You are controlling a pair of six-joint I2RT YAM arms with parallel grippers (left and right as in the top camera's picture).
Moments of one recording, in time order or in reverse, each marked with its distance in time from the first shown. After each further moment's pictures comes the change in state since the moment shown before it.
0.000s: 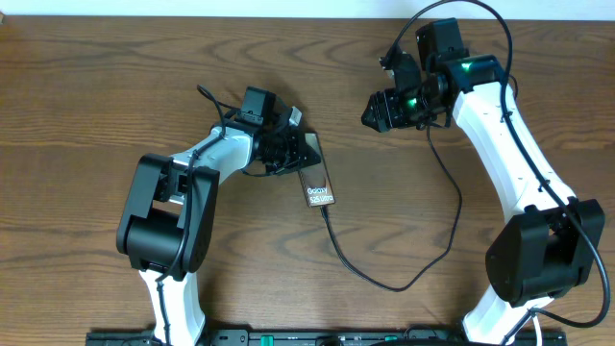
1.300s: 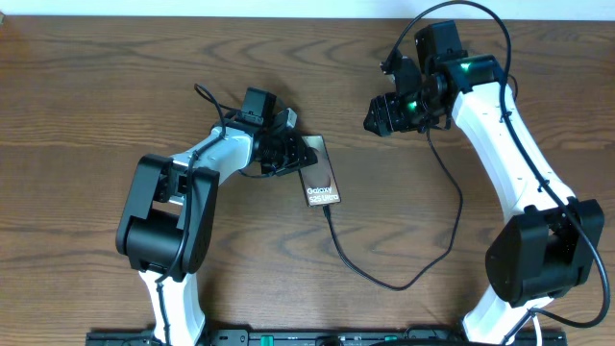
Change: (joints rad) left arm -0.002 -0.003 0.000 -0.037 -0.110 0.000; right arm 0.003 0.000 0.000 -0.042 0.035 0.000
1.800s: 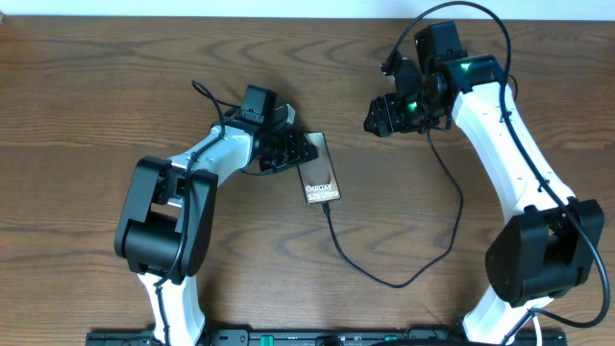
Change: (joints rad) left arm -0.002 -0.014 0.010 0.001 -0.057 0.000; right arm 0.000 0.000 0.000 -0.009 0.000 0.000
